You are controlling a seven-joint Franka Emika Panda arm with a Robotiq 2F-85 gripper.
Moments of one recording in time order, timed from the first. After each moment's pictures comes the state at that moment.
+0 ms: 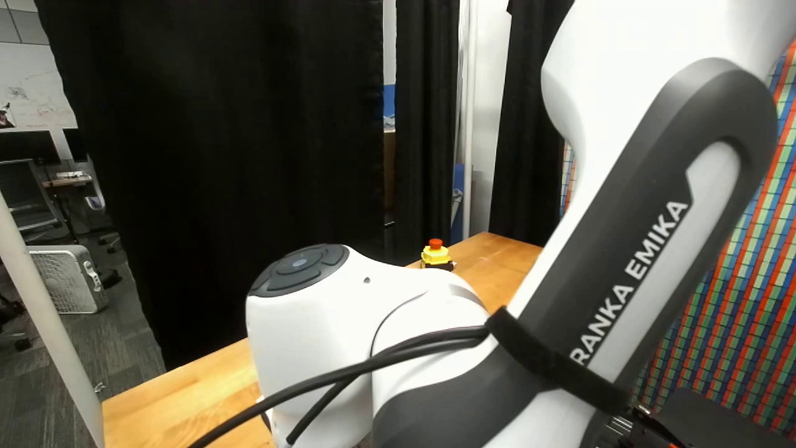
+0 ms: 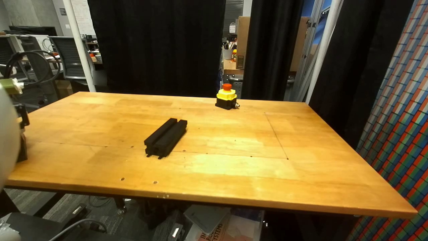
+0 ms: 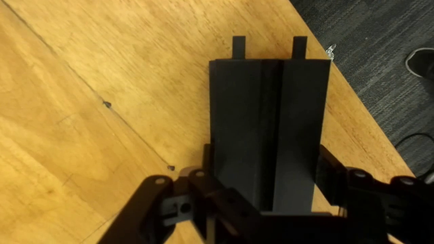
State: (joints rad) arm 0.53 0.24 0.45 -2.32 -0.17 2.49 0.08
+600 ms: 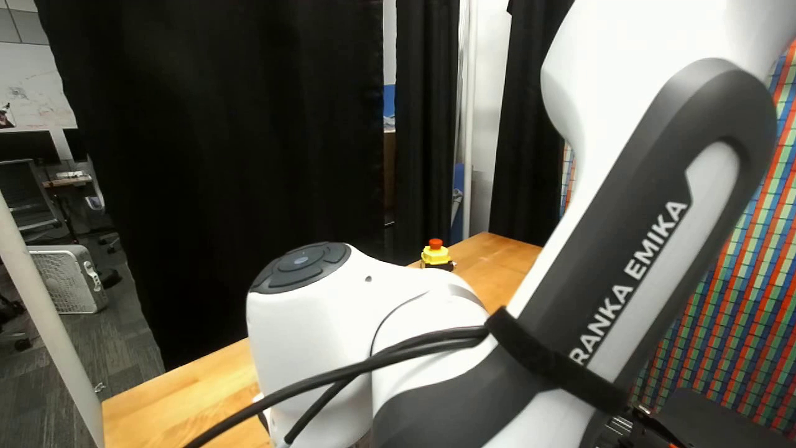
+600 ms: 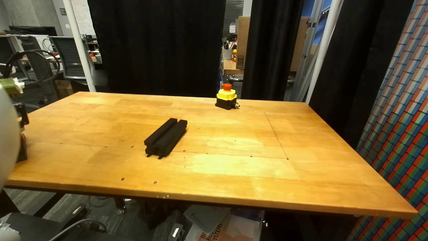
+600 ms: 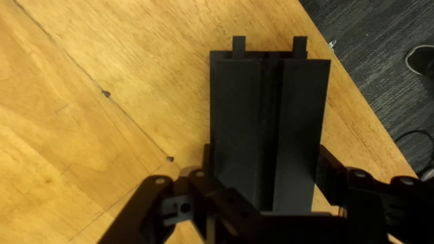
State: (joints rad) arm 0.53 0.24 0.45 -2.32 -0.17 2.51 0.06
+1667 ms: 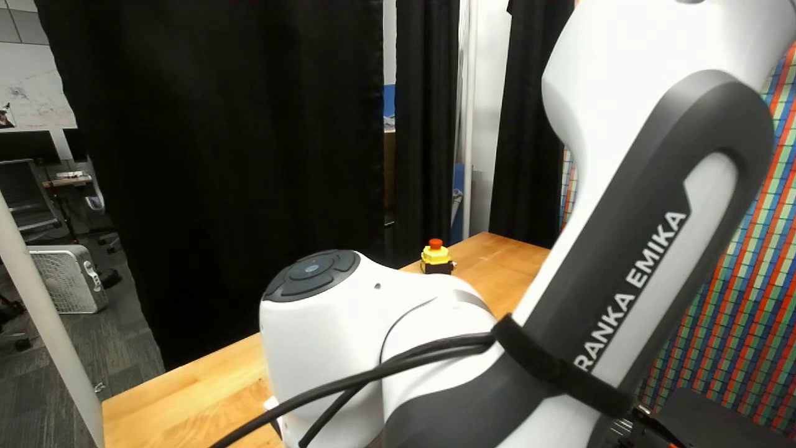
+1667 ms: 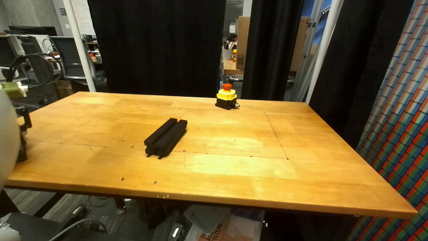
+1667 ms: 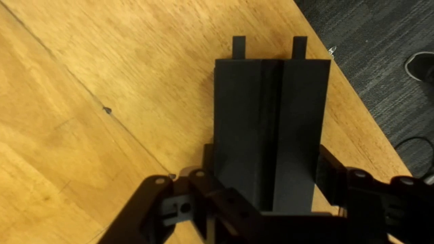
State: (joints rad) arm 0.52 0.24 0.44 -2.34 -0.17 2.52 0.05
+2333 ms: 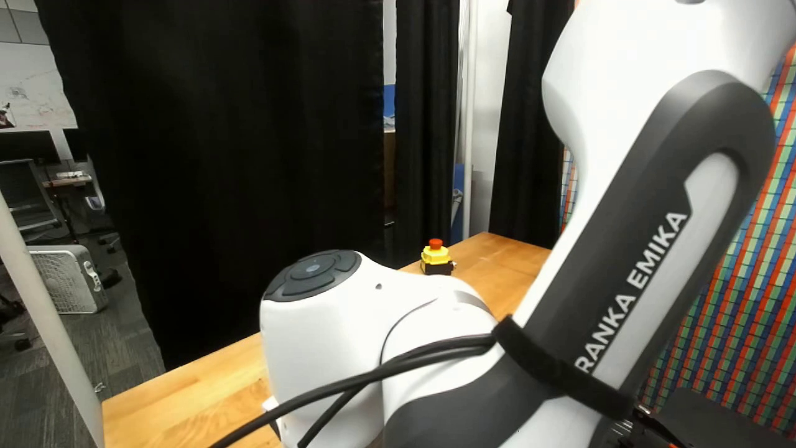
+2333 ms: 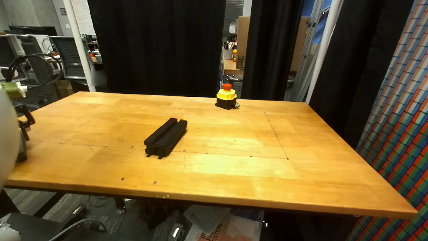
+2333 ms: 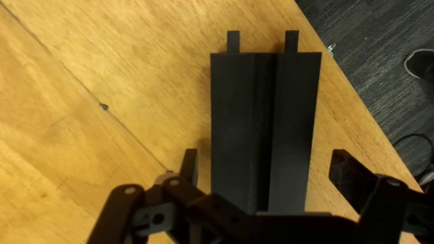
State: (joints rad) arm 0.52 0.24 0.45 -2.34 -0.17 2.53 0.05
